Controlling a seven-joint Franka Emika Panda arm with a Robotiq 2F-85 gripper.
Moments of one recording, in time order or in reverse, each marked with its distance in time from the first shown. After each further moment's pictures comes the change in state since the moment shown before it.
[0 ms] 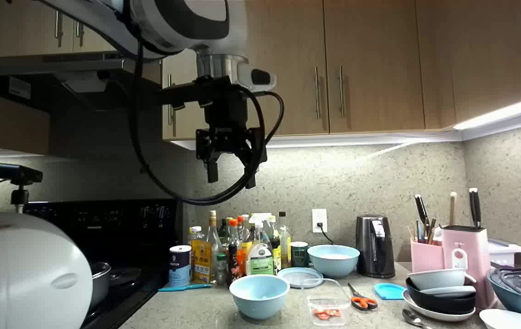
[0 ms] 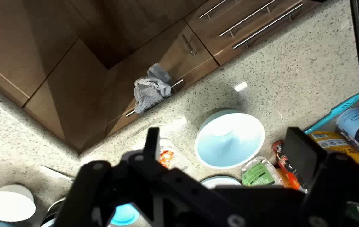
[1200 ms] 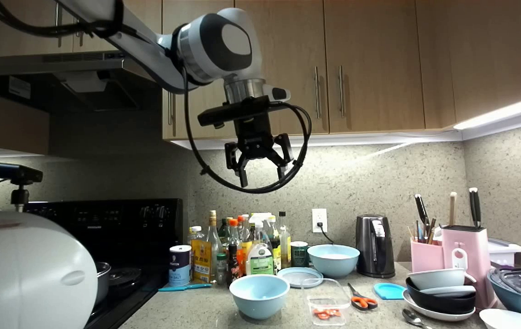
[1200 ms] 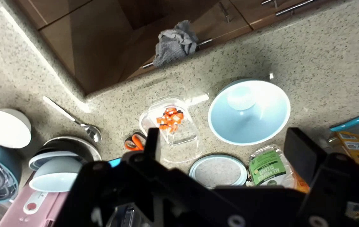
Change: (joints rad) arm 0.037 0.307 0.044 0.137 -0.102 0.229 -0.107
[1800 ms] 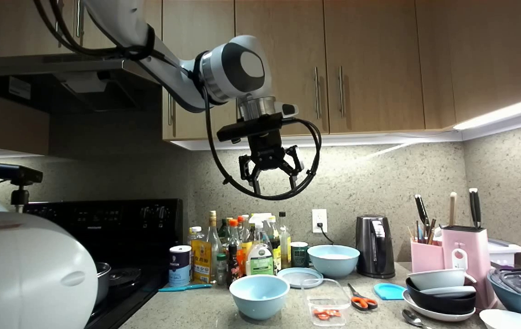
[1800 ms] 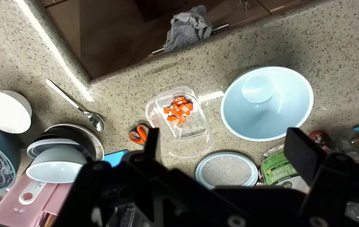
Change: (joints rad) arm 0.000 0.159 0.010 0.066 -0.032 0.085 0.000
